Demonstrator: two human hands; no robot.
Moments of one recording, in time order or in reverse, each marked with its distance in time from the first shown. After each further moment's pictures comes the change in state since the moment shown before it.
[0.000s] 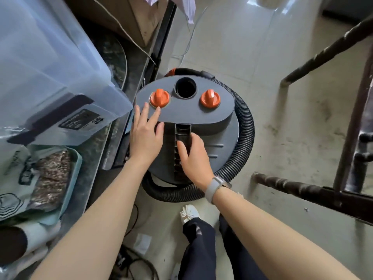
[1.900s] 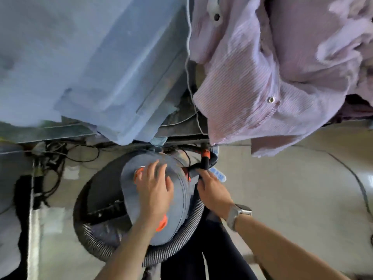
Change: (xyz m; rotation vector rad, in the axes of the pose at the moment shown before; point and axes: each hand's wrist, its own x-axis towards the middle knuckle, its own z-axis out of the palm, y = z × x) left_hand 0.174 0.152 -0.008 0.038 0.463 -1.079; right_hand 0.355 -0.159 -0.114 -0.932 -1.127 -0.572
